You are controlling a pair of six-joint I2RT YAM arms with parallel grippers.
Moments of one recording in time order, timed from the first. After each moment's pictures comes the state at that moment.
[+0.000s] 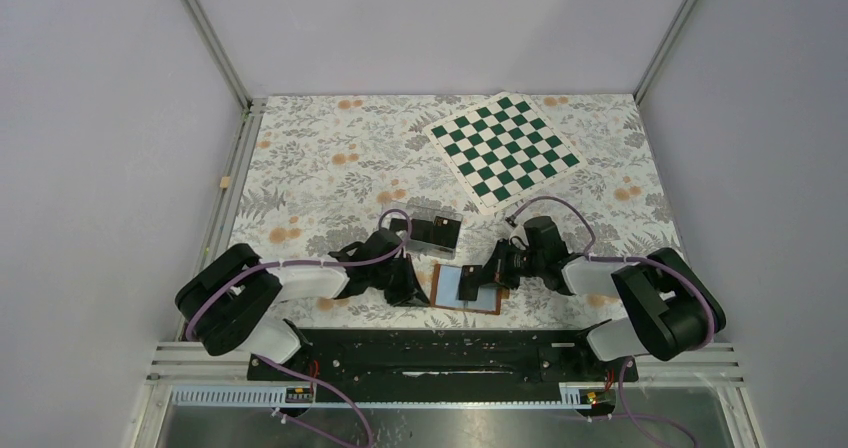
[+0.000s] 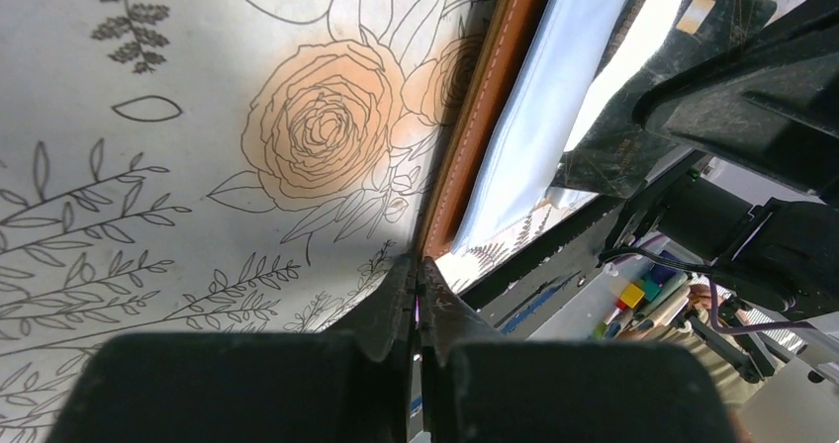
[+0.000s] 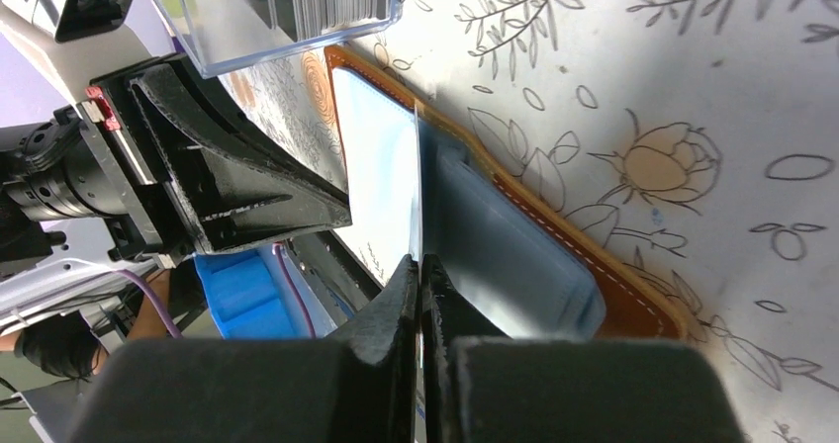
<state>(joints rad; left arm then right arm) -0.81 1.45 0.48 0.05 0.38 -1.07 0.45 1.42 0.33 0.27 -0.67 0.86</state>
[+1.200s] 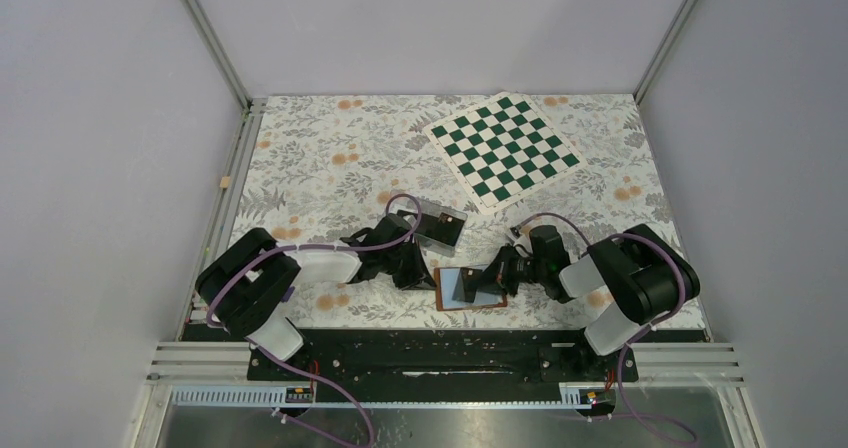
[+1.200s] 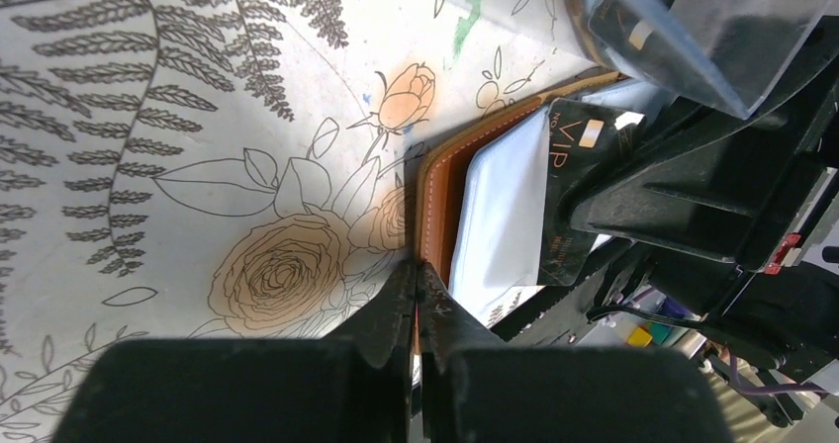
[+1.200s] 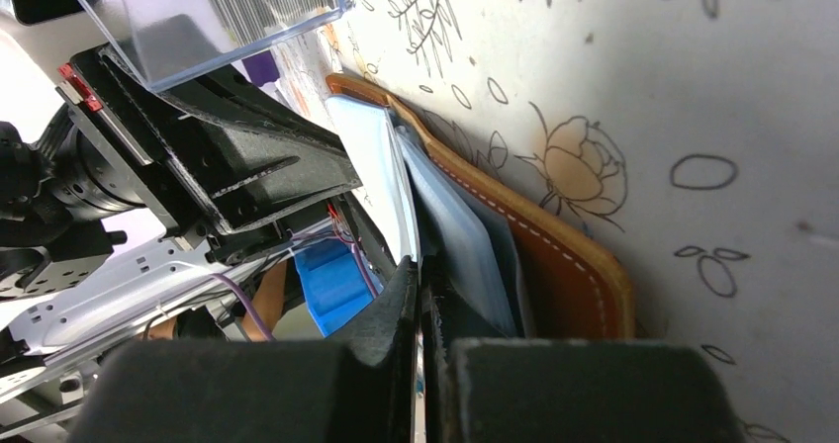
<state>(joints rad) -0.77 1.57 0.61 0.04 0.35 -1.01 0.40 1.62 0.23 0.63 -0.78 1.10</state>
